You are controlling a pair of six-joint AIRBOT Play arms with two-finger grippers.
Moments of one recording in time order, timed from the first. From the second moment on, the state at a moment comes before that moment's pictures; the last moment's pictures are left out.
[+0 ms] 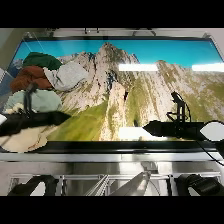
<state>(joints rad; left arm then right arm) 0.17 -0.87 0.71 0.76 -1.04 -0.96 0.28 -0.75 0.53 -0.85 0.90 1.56</state>
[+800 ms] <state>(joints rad) 0.33 -1.99 1.84 0.86 -1.16 -1.10 0.28 -0.76 0.53 -0.85 0.87 1.56</state>
